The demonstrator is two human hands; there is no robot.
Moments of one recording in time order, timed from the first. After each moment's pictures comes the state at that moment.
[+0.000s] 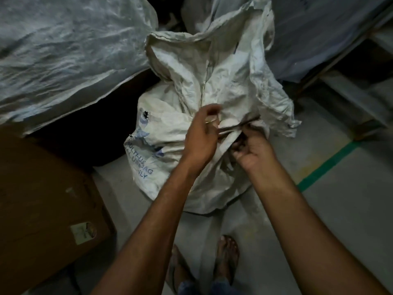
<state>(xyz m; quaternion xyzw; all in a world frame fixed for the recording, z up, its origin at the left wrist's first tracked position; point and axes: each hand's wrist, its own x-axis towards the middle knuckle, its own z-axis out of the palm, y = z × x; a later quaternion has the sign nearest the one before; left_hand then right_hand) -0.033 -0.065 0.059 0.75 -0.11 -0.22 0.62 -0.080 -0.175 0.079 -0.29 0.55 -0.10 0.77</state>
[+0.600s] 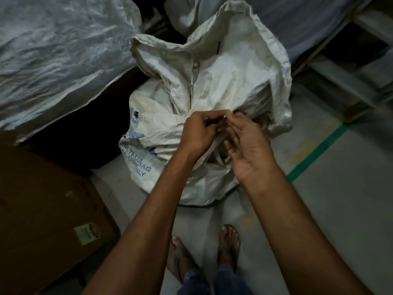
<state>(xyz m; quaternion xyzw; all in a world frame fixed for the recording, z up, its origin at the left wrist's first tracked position) -0.026 -0.074 0.064 0.75 -0.13 -0.28 0.58 -0.101 -0.143 0.133 -0.37 0.53 -0.09 0.76</state>
